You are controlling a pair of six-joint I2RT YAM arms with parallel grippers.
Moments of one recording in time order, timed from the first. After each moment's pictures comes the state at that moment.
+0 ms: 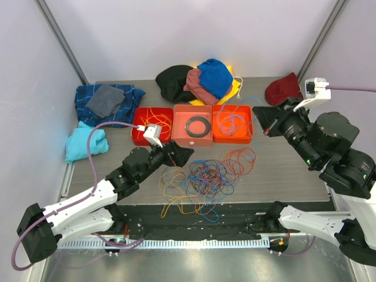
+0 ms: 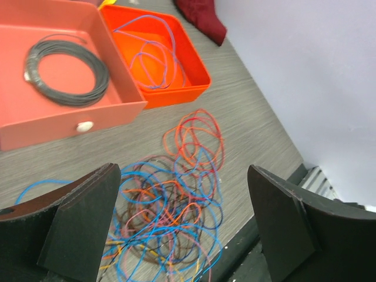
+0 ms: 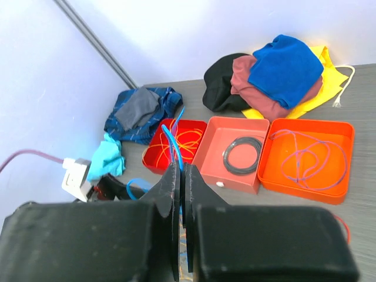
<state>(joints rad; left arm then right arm) -0.86 0.90 0.54 0.24 -0.14 -0.61 0.82 0.90 1.58 -0.75 0.43 0.46</state>
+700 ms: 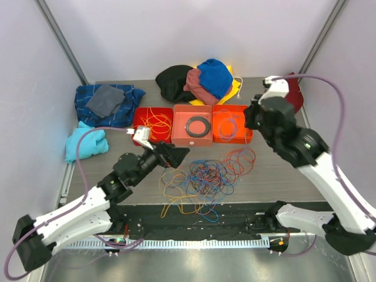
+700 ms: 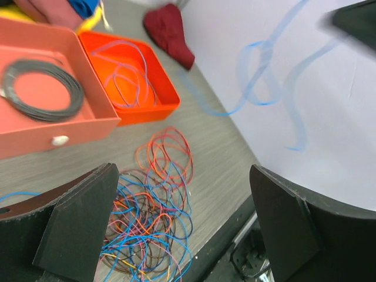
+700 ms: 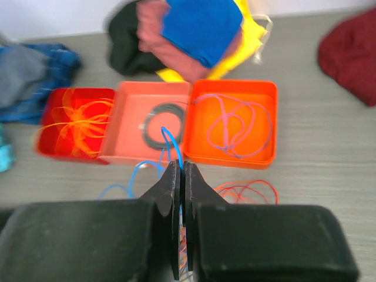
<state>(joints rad) -0.86 0.83 0.51 0.31 -0.11 -0.68 0.72 1.03 1.47 -0.79 0.54 0.39</state>
